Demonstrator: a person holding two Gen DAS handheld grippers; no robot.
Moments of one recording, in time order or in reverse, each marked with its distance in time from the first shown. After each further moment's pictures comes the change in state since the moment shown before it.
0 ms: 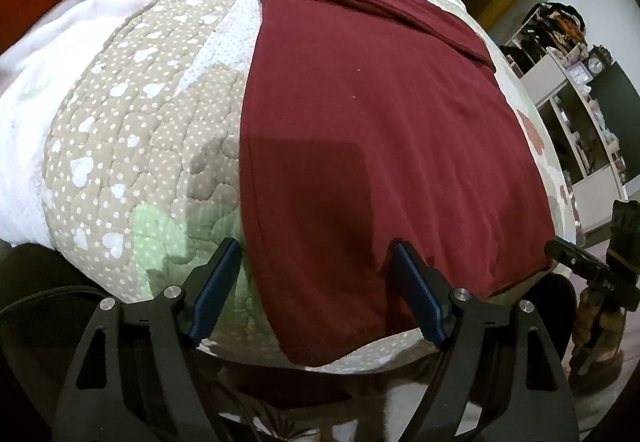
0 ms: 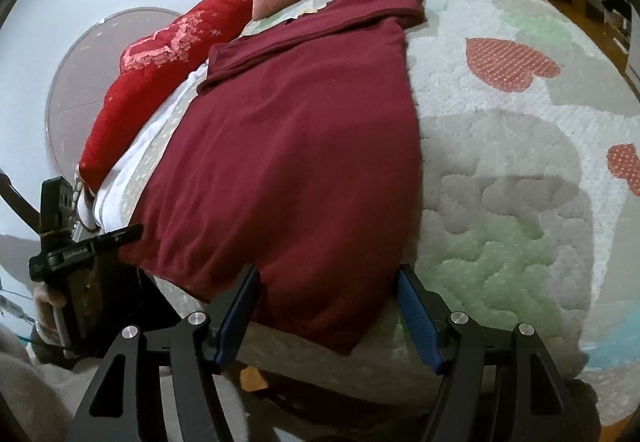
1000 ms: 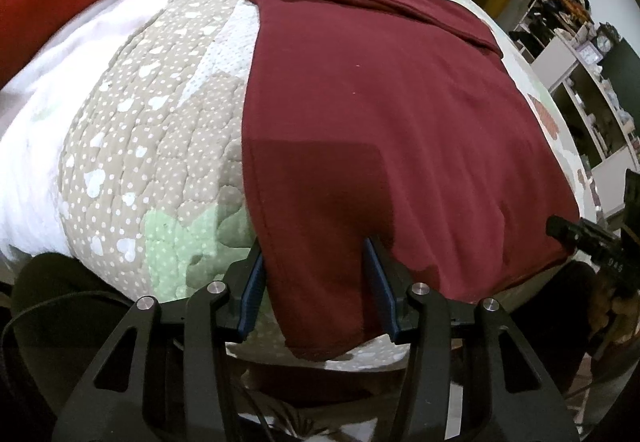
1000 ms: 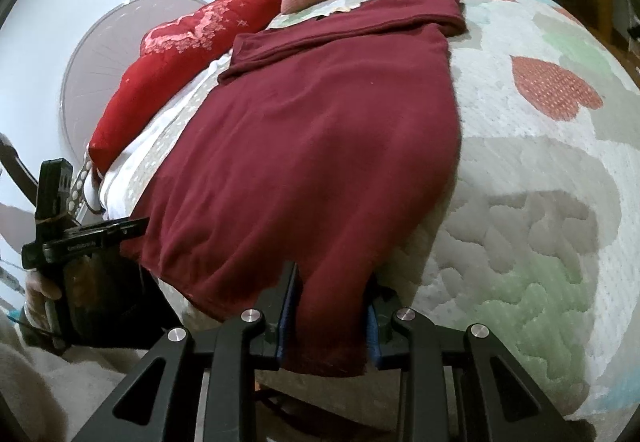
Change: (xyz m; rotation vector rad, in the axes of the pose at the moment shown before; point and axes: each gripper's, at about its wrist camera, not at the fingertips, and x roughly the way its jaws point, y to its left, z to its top) left arm 0.000 -0.013 -0.002 0.070 -0.005 0.092; right arm 0.019 0.017 0.008 -0.100 -0.009 0.039
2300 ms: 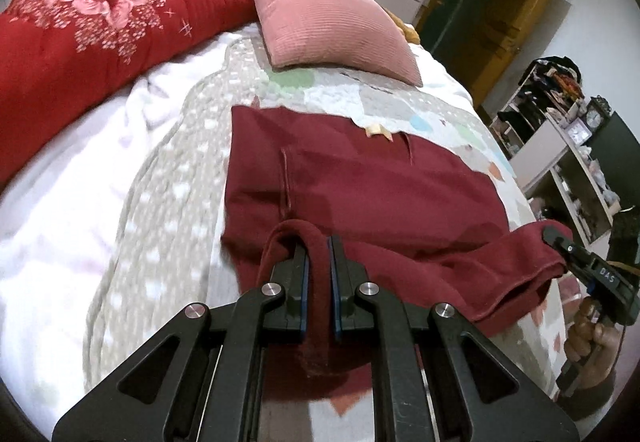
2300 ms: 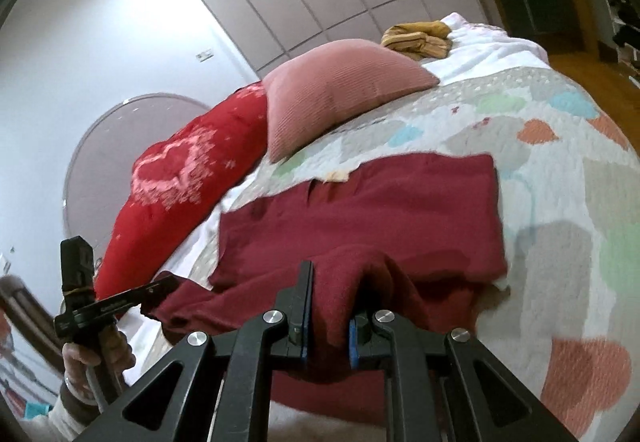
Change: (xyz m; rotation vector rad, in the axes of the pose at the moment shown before) left arm 0.022 0.029 0.229 -0.078 -0.237 -0.091; right arm 0.012 -0.032 0.221 0.106 -0.319 0.048
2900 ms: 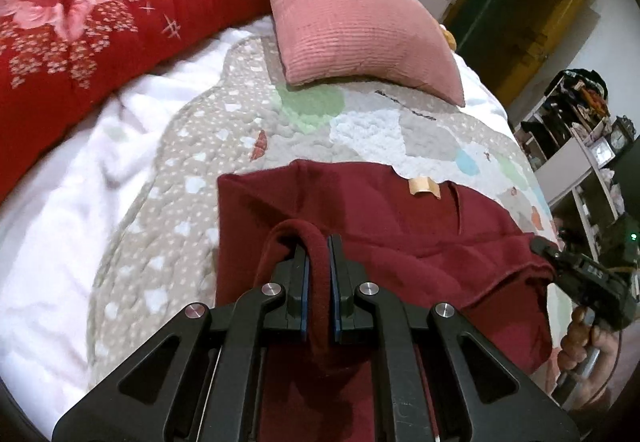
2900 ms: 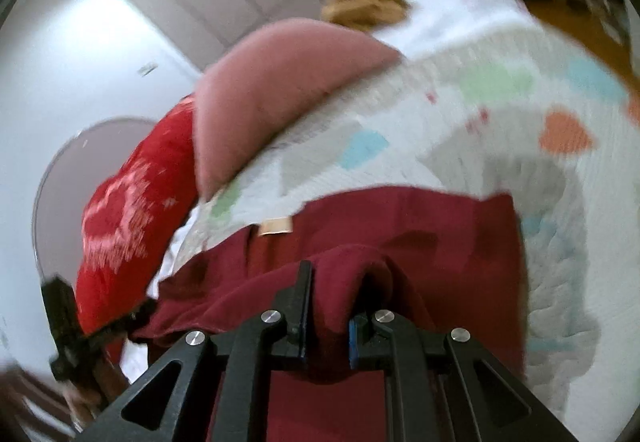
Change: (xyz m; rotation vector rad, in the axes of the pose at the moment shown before) left arm 0.087 0.019 0.081 -0.060 0.043 0.048; right arm 0.114 -0.070 0.076 0.232 0.093 -0.077
